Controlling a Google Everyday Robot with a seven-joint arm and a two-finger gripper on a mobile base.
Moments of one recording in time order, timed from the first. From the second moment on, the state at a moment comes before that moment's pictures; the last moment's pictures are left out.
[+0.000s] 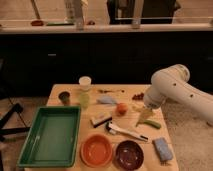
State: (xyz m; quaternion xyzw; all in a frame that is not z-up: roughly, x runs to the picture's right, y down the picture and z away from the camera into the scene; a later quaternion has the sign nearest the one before) arm 0.196 0.107 0.702 -0.27 -0.01 0.20 0.94
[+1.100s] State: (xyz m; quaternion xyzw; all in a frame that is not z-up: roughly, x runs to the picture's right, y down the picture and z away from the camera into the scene) arm 0.193 0.216 0.736 -0.27 0.08 0.32 0.90
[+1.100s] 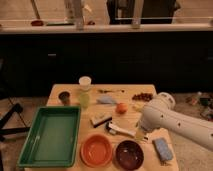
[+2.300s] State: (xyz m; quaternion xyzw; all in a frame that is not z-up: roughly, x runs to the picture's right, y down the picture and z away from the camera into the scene) arm 0.179 0.213 0.745 -0.26 0.09 0.42 0.86
